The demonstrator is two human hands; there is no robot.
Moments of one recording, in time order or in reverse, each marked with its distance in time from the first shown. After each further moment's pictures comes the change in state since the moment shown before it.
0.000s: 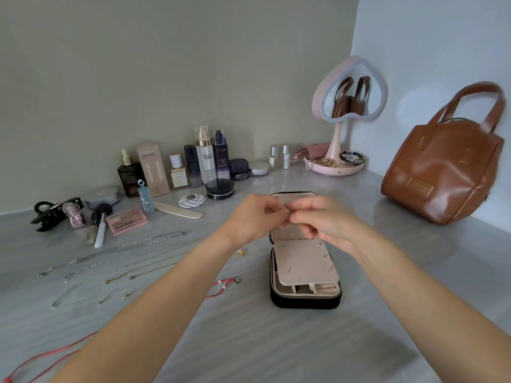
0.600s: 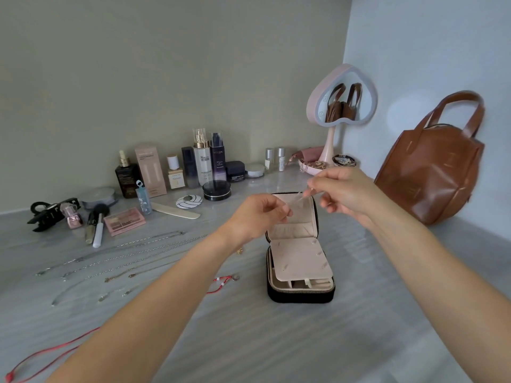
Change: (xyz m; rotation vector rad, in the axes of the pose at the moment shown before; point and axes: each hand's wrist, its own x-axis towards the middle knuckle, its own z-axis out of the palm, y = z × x) left_hand -0.010 0.004 0.001 -0.173 -0.040 0.058; right_hand -0.017 -0.037 -0.029 -0.035 0.283 -0.088
